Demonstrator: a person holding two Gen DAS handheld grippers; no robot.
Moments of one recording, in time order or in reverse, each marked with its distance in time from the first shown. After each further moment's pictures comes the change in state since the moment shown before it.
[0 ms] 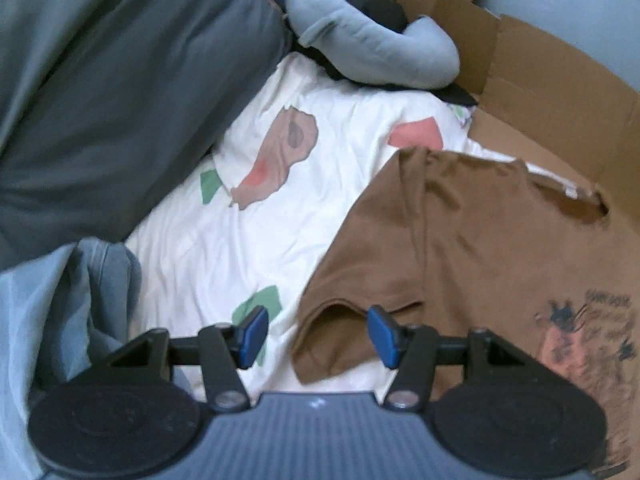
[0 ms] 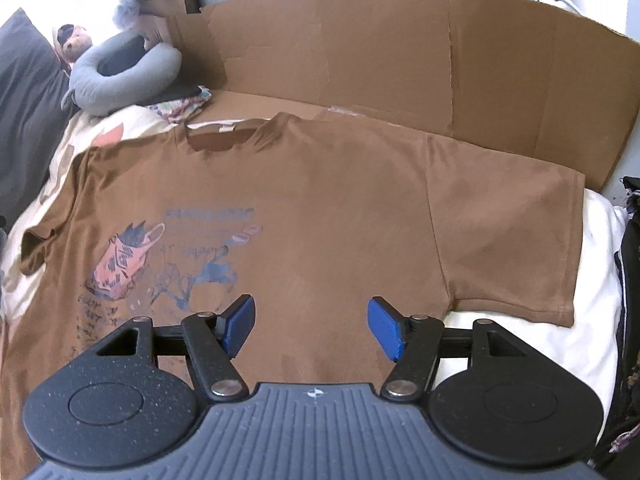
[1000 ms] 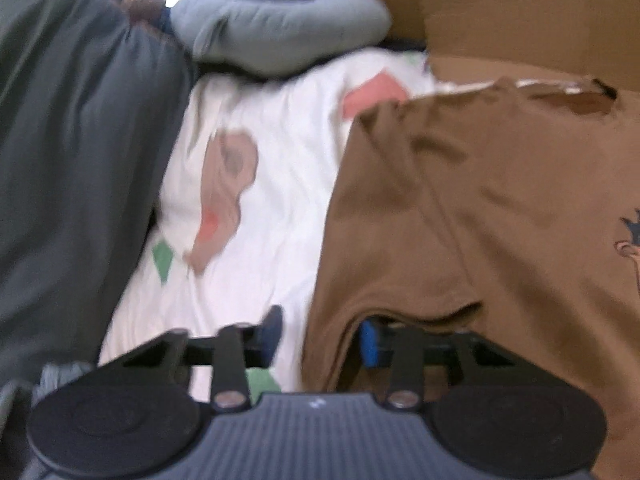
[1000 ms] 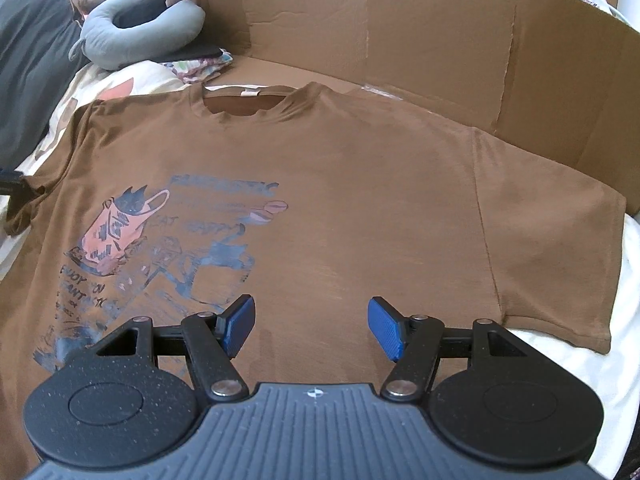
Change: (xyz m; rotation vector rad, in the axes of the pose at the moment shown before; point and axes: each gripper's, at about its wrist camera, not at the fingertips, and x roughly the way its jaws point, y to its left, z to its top) left arm 0.080 -0.033 -0.004 0.372 -0.134 0.070; right arm 0.045 0.032 0.002 -0.106 0.060 0.014
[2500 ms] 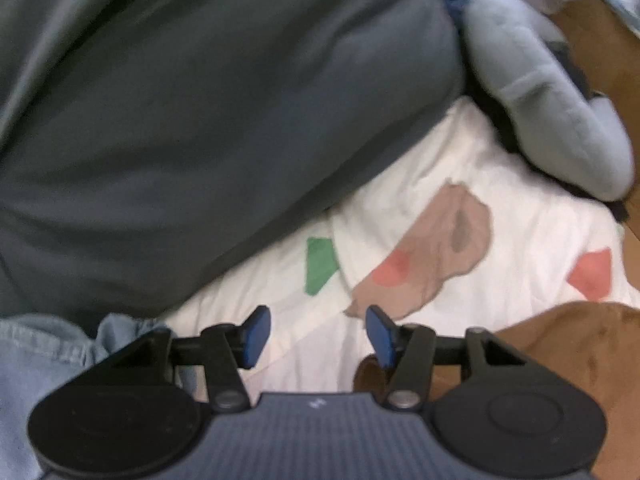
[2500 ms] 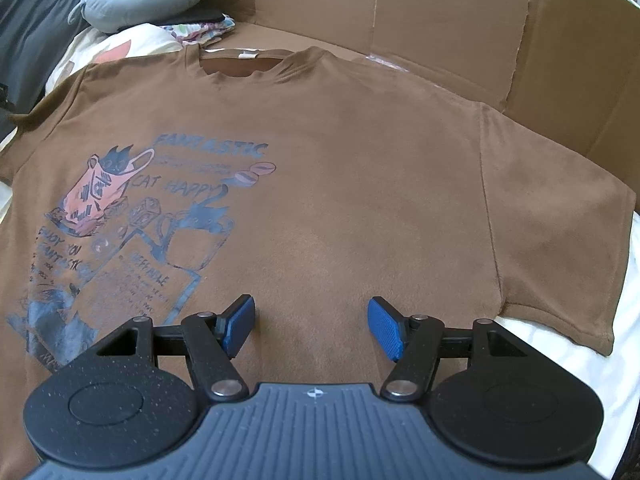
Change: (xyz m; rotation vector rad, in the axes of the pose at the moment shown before) left arm 0.028 0.138 0.045 -0.651 0.140 0.149; right arm 0.018 -0.011 -0.009 -0.061 0.077 -0.011
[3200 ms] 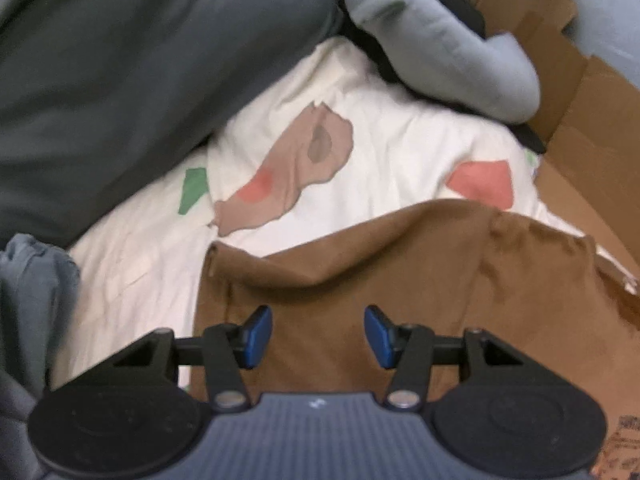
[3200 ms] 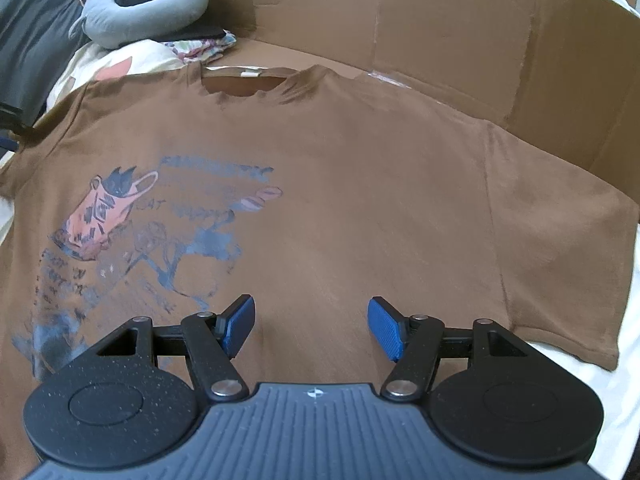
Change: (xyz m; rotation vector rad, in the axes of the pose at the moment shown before) left arm -0.002 -0.071 -0.066 0.012 0.052 -0.134; right arm 0.003 0.008 0.012 0.000 -0.047 0.015
